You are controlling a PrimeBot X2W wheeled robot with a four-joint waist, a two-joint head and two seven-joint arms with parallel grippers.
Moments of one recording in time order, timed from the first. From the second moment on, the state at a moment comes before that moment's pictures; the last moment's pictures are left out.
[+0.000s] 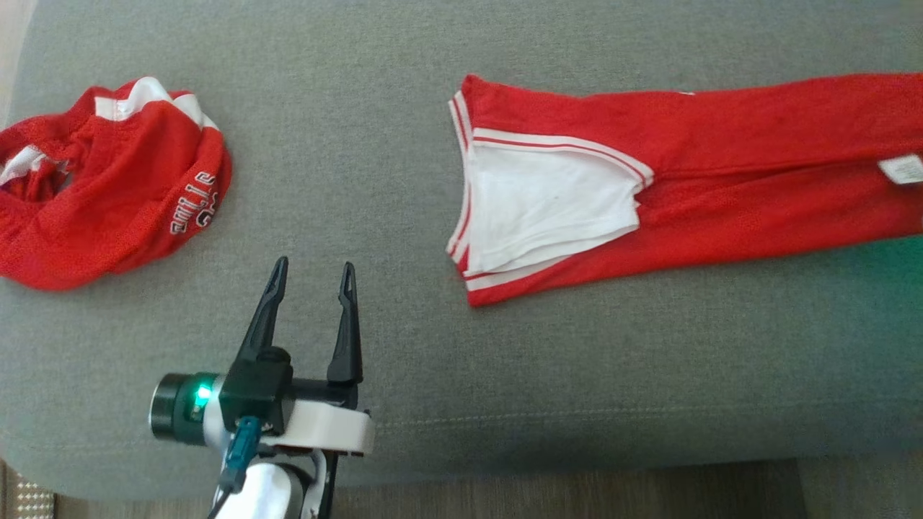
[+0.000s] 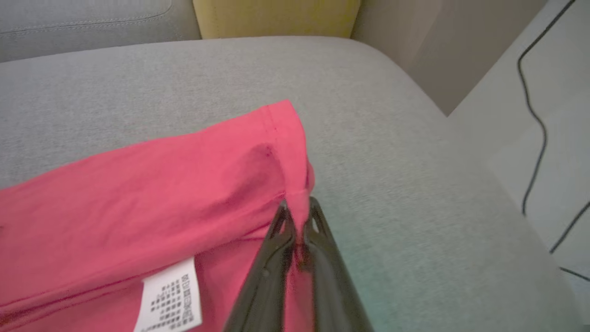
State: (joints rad) left arm -0.04 0.09 -0.37 0.00 -0.06 0.25 -0.25; right arm -0.89 -0.28 -0.73 1.06 -0.44 0.13 0.03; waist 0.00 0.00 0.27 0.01
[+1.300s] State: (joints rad) left arm -0.02 0.06 -0.38 0.04 -0.07 0.20 -0.25; right arm -0.48 -0.07 -0.02 0.15 0.33 0.13 0.48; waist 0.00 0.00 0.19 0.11
